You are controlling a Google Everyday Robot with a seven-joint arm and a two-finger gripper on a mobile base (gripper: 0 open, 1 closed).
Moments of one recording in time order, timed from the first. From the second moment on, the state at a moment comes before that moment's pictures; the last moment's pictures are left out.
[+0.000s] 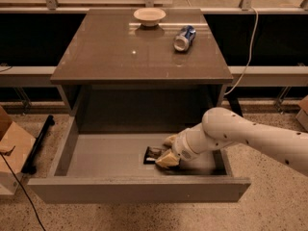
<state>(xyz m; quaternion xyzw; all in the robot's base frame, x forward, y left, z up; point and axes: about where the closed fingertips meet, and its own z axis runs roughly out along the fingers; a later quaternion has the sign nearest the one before) 0.521 -0.045 0.594 -0.52 0.78 0.23 0.24</state>
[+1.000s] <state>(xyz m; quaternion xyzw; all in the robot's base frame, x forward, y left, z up) 0.521 -0.045 0.596 -0.52 0.78 0.23 0.24</state>
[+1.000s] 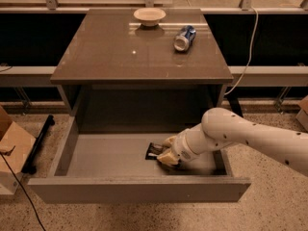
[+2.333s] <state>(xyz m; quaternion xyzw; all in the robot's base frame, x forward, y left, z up) 0.516 -0.023 0.712 -0.57 0.74 0.21 0.28</state>
